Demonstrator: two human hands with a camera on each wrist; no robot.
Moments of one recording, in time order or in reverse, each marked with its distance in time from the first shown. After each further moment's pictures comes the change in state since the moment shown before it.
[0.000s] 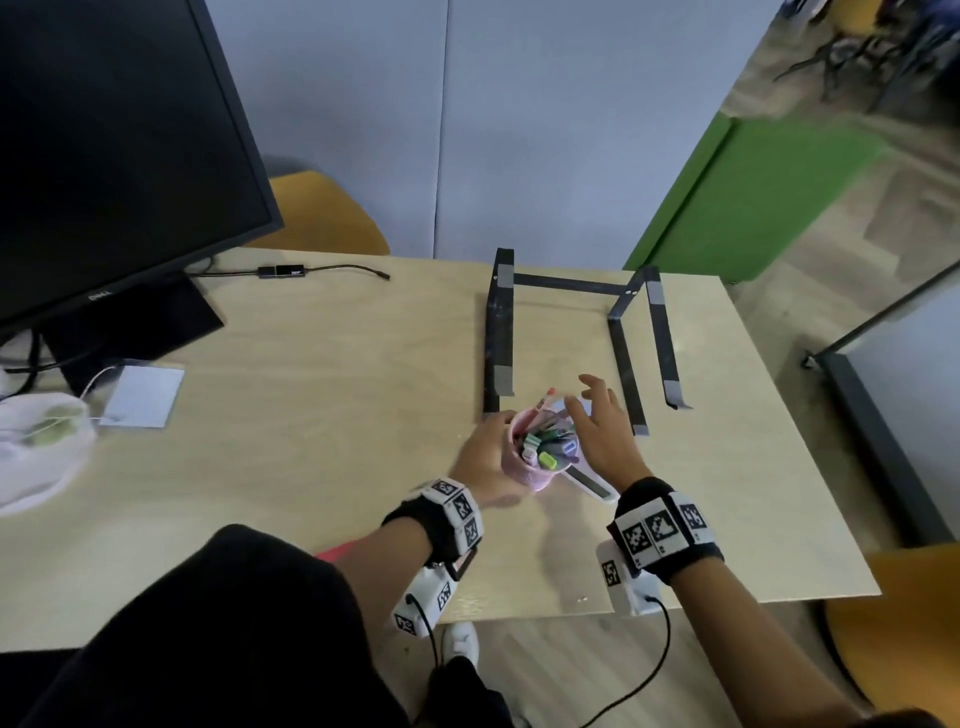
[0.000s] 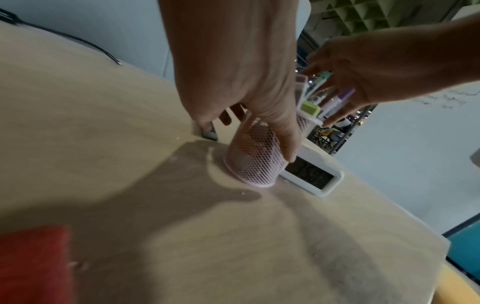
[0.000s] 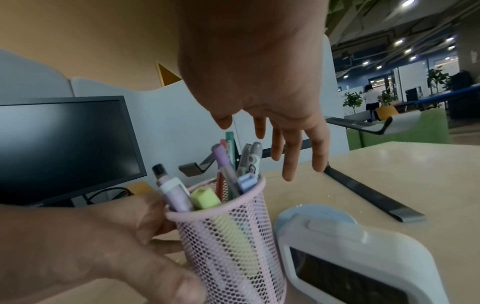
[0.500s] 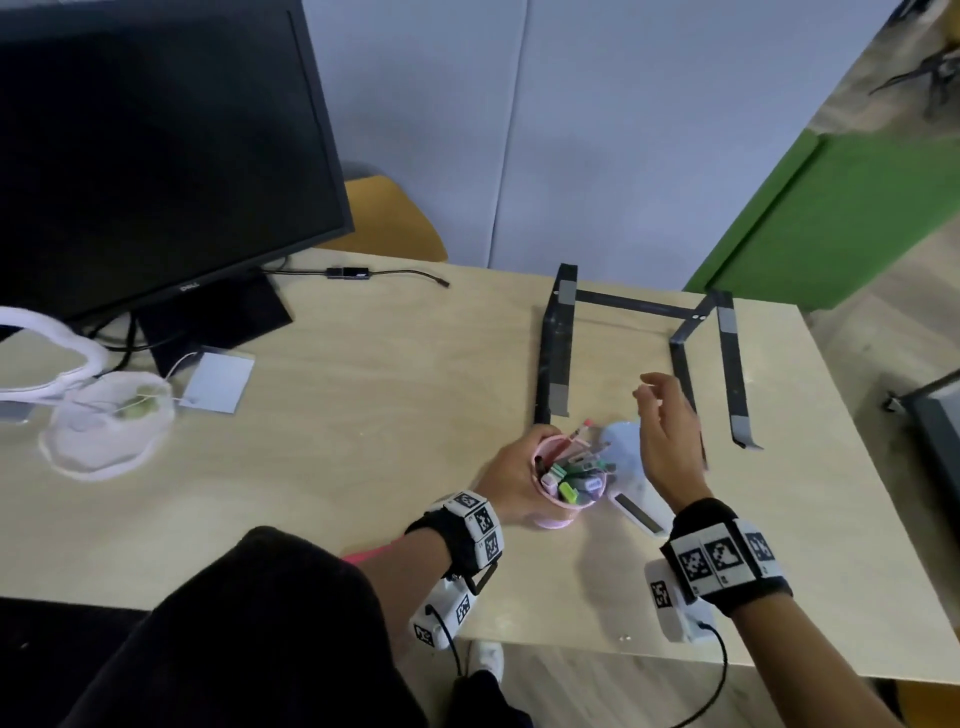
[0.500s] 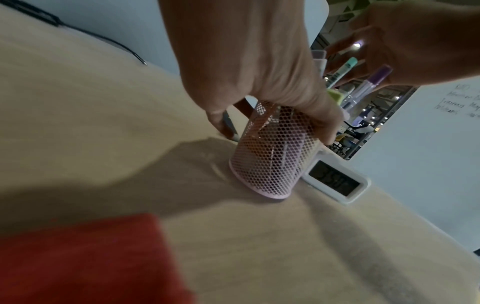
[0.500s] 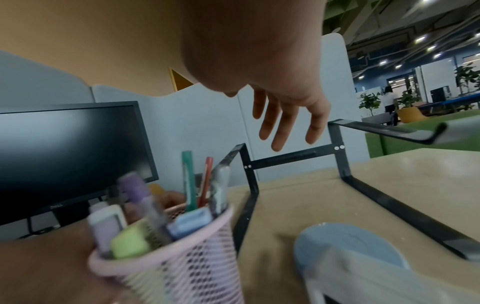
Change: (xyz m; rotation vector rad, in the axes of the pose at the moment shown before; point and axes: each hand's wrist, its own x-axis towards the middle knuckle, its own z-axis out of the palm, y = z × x) left_hand -0.014 0.007 -0.022 -0.027 0.005 0.060; right_hand 0.015 -0.017 -0.007 0.073 0.214 -0.153
